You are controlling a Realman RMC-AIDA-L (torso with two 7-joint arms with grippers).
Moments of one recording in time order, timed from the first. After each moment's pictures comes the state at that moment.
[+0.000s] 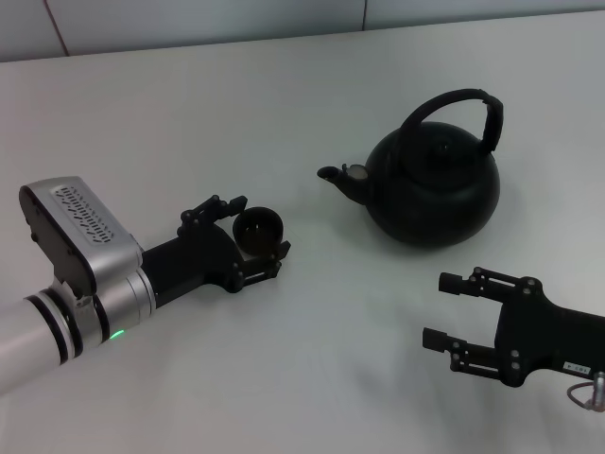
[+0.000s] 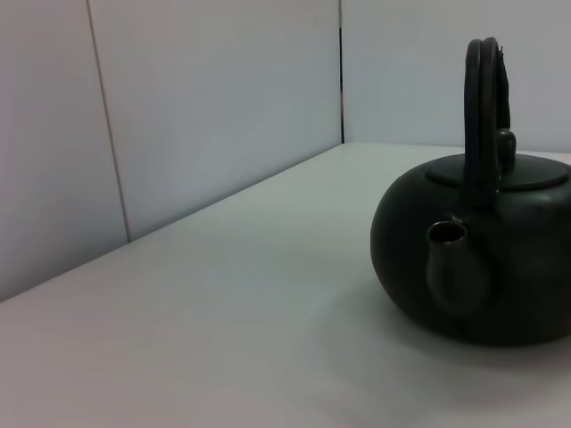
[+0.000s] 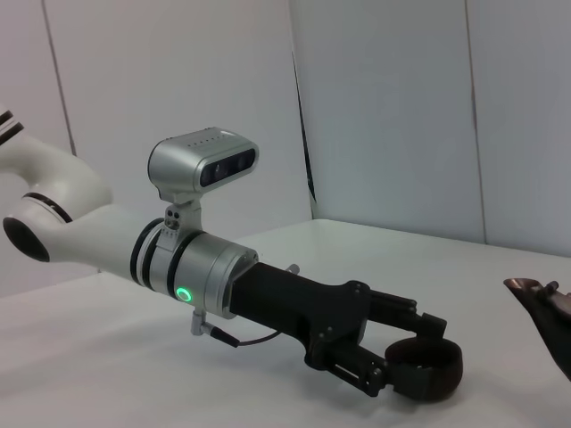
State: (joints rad) left arm -0.69 -2.08 0.33 -0.13 1.97 1.02 -0.42; right arm 0.22 2.08 -0.58 -0.42 -1.95 -1.68 0.79
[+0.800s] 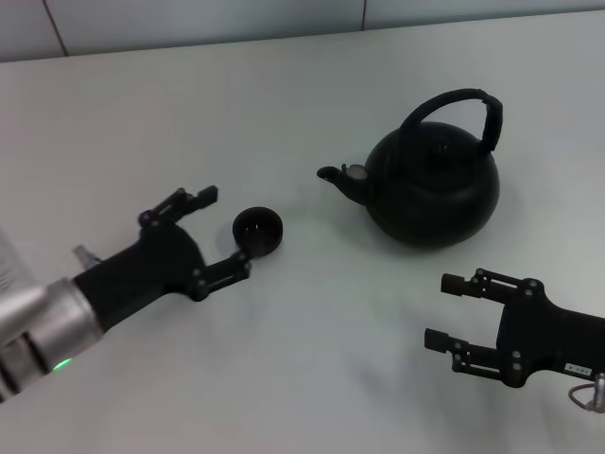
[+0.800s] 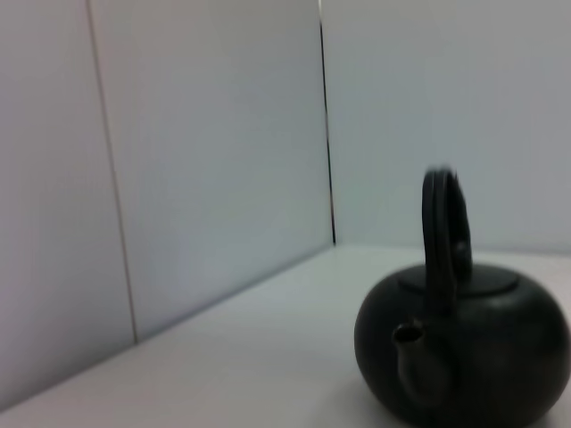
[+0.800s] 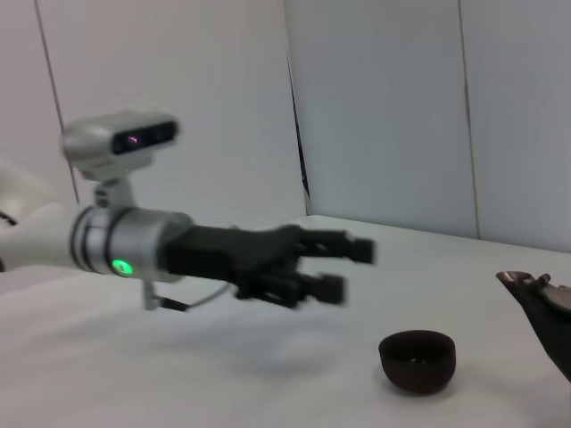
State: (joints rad) left arm -0.59 -2.07 0.32 -0.06 1.97 1.29 -0.40; right arm 0.22 2.08 -0.57 -0.42 -1.95 -1.68 0.79
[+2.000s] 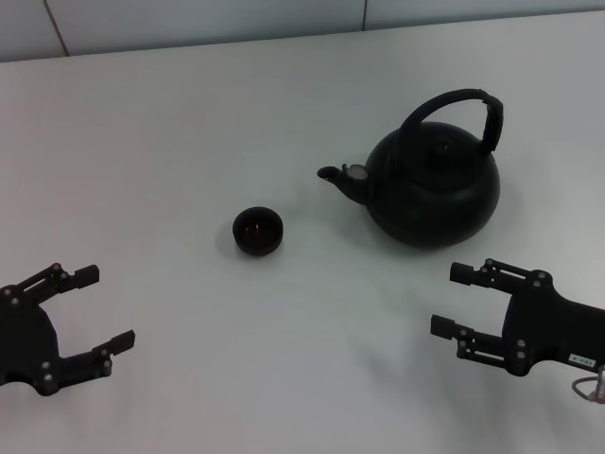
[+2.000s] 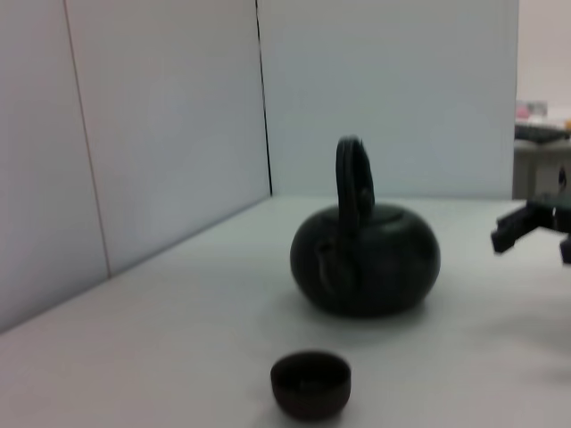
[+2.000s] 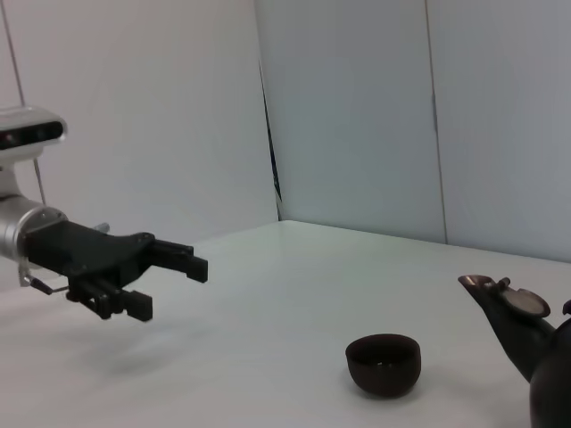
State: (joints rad) left arm -0.33 -2.00 0.50 0.44 2.06 1.68 -0.71; right arm 0.21 2.08 -0.53 -0.42 -1.95 -1.66 0.78
